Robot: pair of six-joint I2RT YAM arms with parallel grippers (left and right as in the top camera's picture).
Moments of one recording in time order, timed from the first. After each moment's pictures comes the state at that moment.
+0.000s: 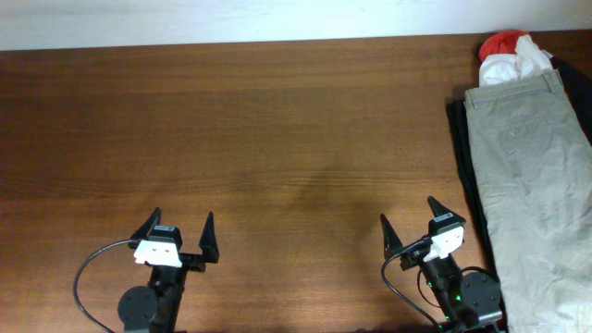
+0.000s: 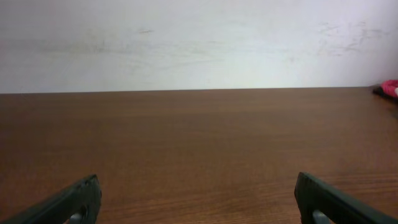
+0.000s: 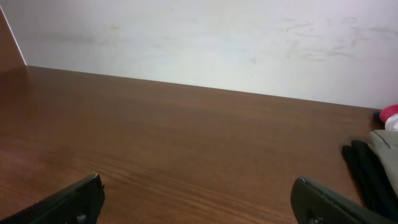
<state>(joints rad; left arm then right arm) 0.05 0.02 0.01 -0.06 0.19 -0.04 0.19 0.01 0.01 -0.06 -0.14 0.00</state>
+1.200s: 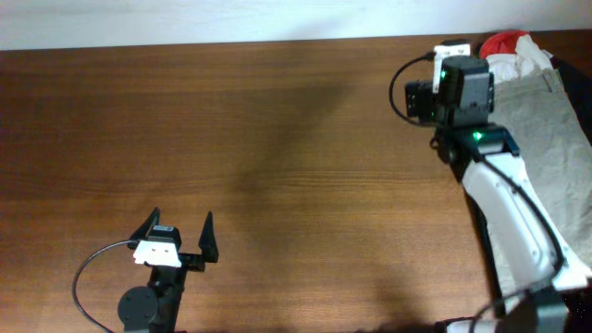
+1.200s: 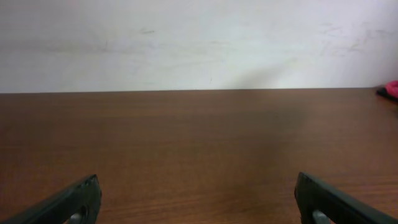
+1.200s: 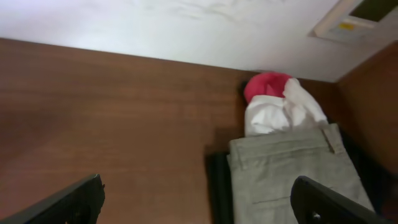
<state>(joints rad) 0.05 0.01 0.01 -0.06 0.18 -0.04 0.08 1.53 1.25 -0.31 0.33 -0.13</state>
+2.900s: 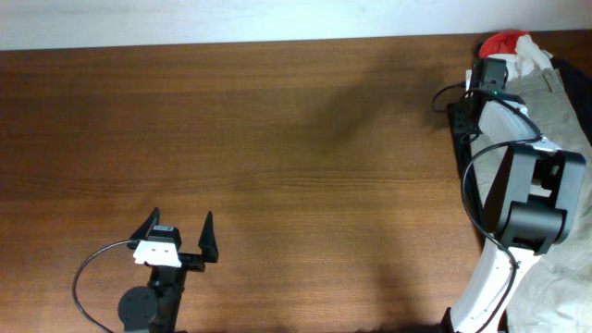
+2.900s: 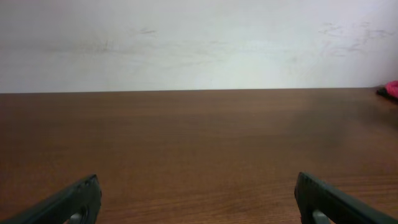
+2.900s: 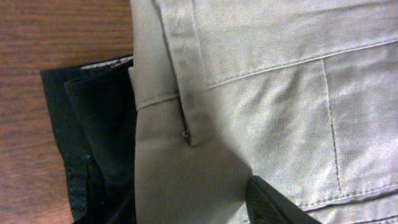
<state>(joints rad) 0.05 0.01 0.01 -0.06 0.18 -0.04 -0.23 2.19 1.57 -0.47 0.30 -0.20</state>
